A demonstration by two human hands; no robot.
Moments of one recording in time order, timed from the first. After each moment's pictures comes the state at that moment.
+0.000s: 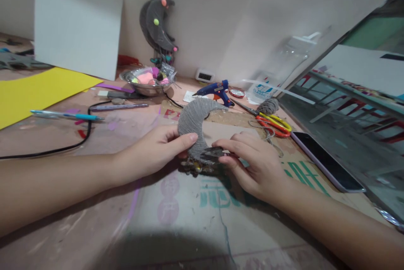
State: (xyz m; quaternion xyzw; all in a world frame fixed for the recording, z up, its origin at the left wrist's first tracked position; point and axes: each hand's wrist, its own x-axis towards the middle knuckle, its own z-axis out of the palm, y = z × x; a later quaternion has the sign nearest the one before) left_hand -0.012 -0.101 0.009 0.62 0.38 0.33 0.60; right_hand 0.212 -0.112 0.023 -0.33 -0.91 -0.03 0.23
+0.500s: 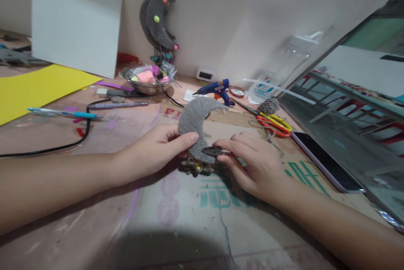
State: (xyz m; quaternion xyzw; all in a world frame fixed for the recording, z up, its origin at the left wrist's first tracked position) left_hand -0.011 -0.101 0.012 0.63 0.37 0.34 0.59; right_hand 0.213 -0.110 0.020 -0.34 -0.92 -0.06 0.21
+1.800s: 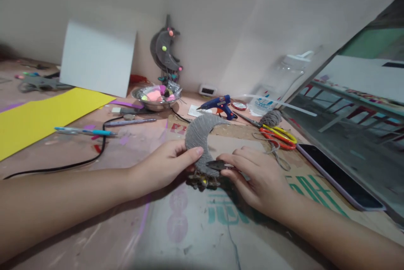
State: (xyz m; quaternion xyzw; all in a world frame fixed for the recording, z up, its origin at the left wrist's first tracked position) left_hand -0.010 -0.099 0.005 0.61 0.33 0.36 0.63; right_hand 0.210 -0.111 0.021 -0.34 -0.92 -0.05 0.22
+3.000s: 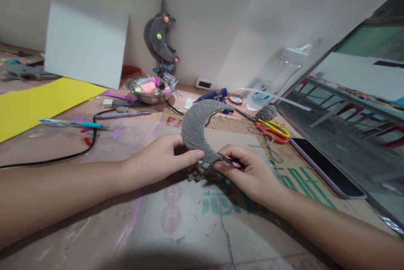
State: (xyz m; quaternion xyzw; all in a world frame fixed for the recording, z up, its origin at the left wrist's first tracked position) left_hand -0.012 -0.096 0.009 0.70 0.37 0.30 0.54; right_hand 0.194 -0.115 0.024 -0.49 -0.74 0.38 0.27
